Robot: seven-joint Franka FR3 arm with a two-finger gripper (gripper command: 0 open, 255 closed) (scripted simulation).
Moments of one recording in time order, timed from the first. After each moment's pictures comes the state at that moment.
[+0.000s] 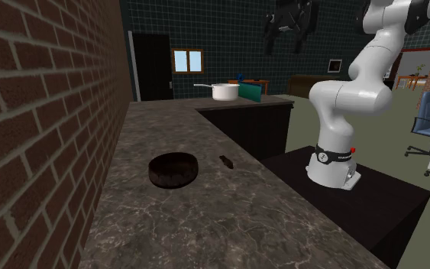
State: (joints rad) arm -0.02 -0.83 -0.04 -2.33 -0.03 1.64 -0.04
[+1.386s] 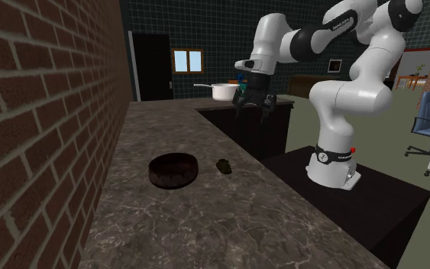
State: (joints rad) arm -0.03 -0.89 -0.49 -2.86 -0.37 2.21 -0.70
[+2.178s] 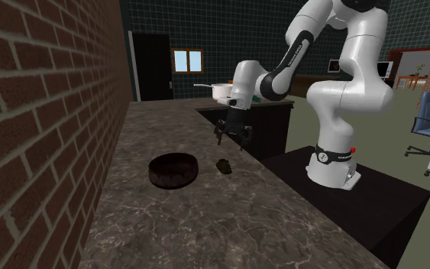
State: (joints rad) arm 0.26 -0.40 -1.05 -2.83 -0.42 2.75 -1.23
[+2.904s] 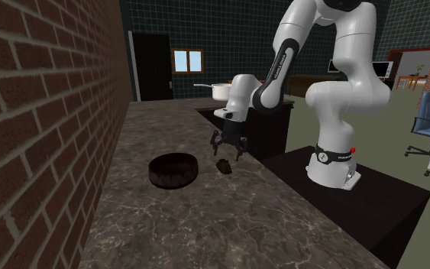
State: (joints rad) arm 0.76 -0.22 -1.52 -2.81 -0.19 2.96 -1.44
